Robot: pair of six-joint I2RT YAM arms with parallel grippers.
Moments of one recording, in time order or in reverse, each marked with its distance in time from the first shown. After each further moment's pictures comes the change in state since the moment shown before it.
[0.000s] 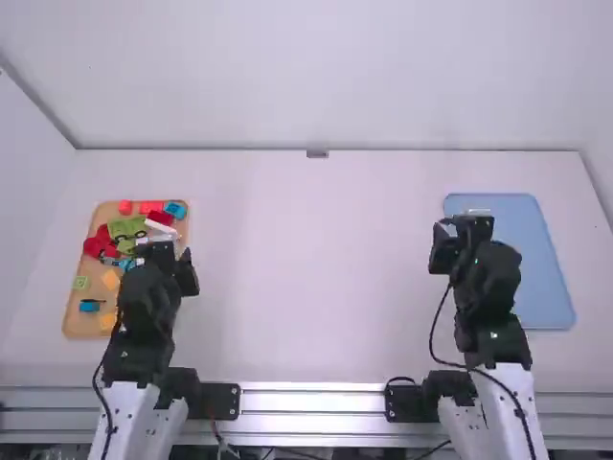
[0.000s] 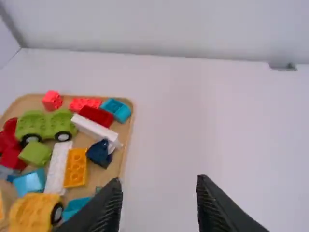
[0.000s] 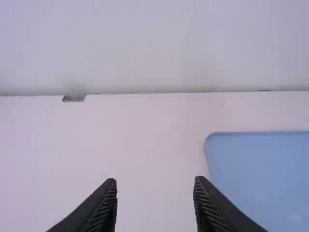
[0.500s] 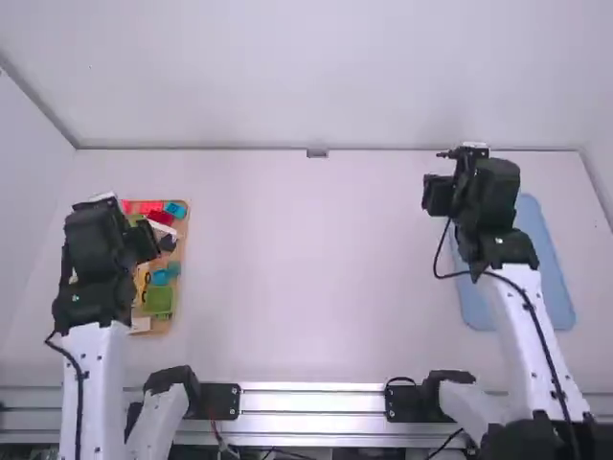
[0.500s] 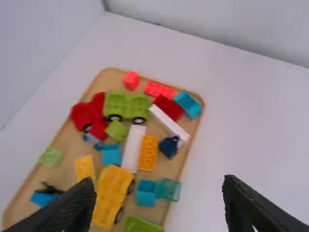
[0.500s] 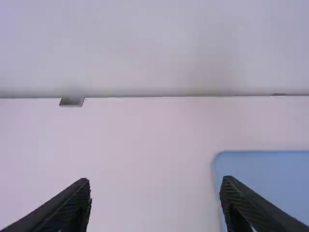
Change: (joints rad) left arm 0.240 0.366 0.501 -0.341 -0.078 -0.052; right arm 0.000 0.492 0.446 -0.108 -0.026 -0.003
